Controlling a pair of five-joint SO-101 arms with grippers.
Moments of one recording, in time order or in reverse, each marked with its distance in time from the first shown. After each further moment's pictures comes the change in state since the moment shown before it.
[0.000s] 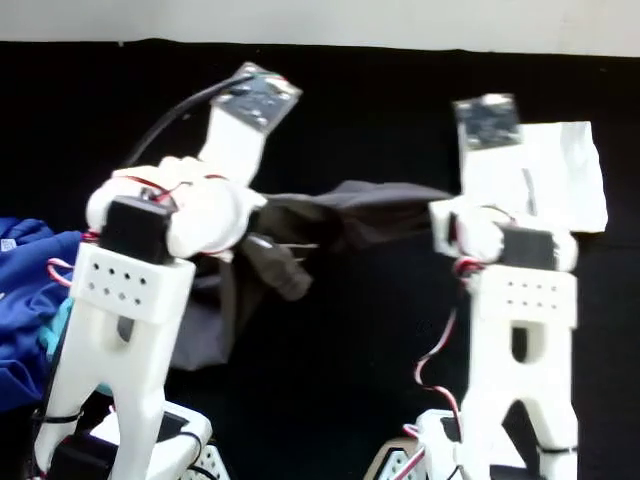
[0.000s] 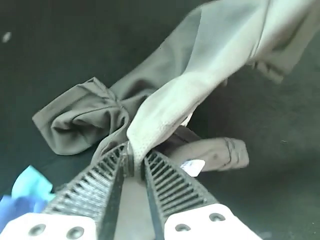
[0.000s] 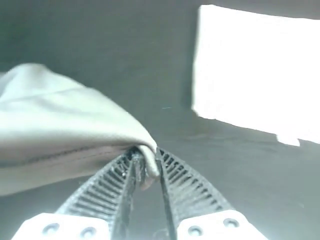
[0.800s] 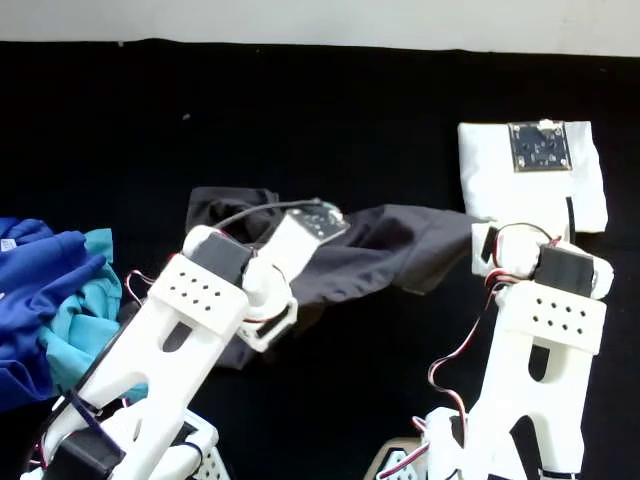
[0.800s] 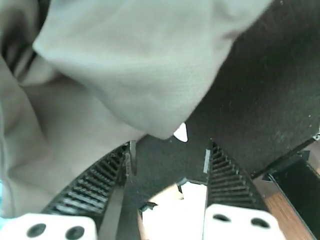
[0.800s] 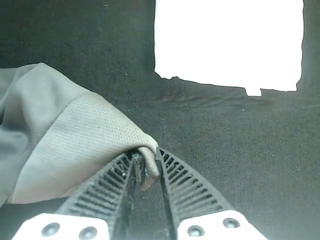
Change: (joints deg) left arm 10.1 0.0 30.1 0.8 2.1; right arm 8.5 -3.3 3.4 4.4 3.0
